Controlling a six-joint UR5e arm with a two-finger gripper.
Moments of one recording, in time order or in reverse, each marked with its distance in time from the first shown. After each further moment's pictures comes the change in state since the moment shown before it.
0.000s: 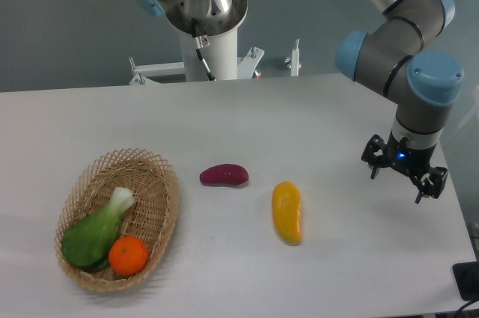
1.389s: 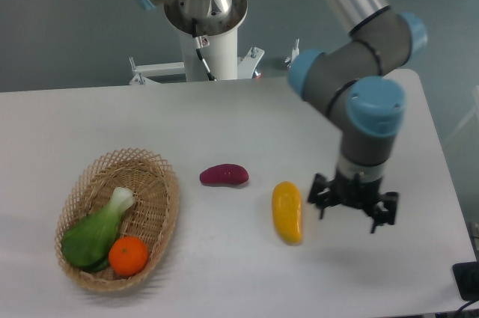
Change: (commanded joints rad) arm -0.287 0.002 0.043 0.005 -0.023 -0.831
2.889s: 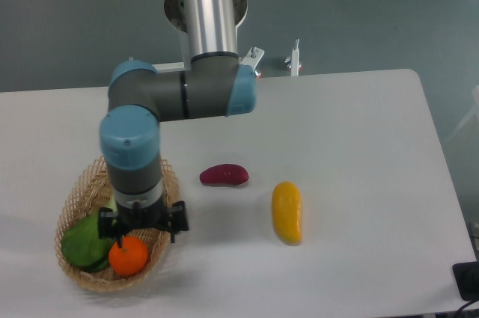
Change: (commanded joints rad) arm -0.422 0.017 -0.097 0.002 0.012 -0.730
